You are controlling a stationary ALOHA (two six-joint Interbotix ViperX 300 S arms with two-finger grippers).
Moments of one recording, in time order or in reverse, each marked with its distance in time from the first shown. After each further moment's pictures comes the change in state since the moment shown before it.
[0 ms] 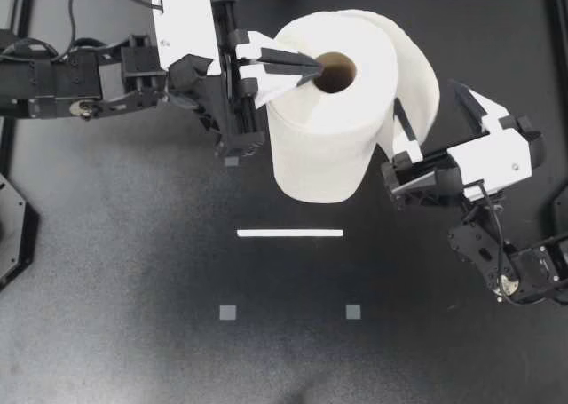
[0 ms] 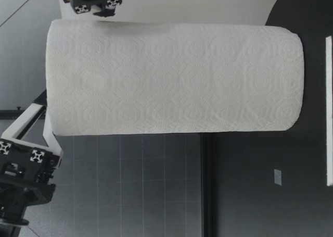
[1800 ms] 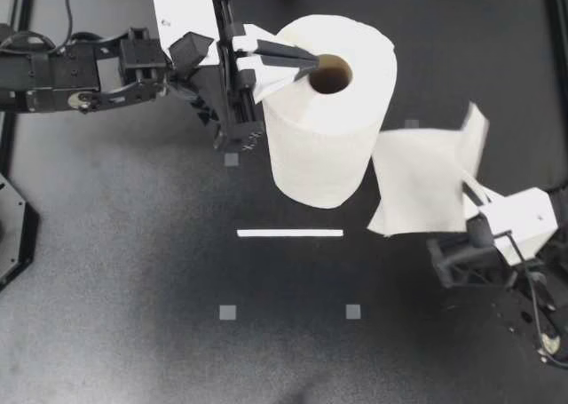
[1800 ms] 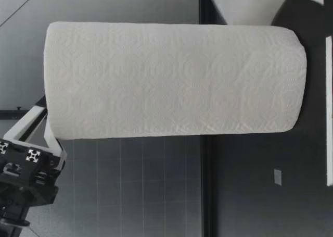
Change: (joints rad) left arm 0.021 0.008 -0.002 -0.034 0.098 -0.060; right arm 0.285 0.014 0.094 0.526 -0.049 0.117
